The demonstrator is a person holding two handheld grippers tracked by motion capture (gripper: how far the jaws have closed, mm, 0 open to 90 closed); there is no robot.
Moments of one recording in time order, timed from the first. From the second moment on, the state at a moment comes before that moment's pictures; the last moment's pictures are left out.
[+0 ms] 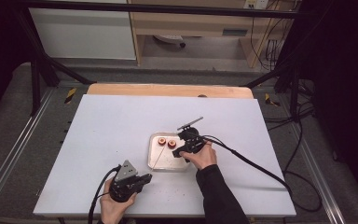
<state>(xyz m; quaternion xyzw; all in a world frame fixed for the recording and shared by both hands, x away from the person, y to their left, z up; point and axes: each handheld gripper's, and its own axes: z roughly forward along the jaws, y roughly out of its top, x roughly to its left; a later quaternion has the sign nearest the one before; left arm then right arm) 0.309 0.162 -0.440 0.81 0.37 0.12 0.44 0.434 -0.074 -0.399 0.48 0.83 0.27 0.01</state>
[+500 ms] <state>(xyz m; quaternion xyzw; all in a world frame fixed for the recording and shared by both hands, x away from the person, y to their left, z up) 0.308 0.153 -0.440 0.81 0.37 0.12 0.44 0.424 -0.097 -0.384 0.49 0.79 0.37 0.01</state>
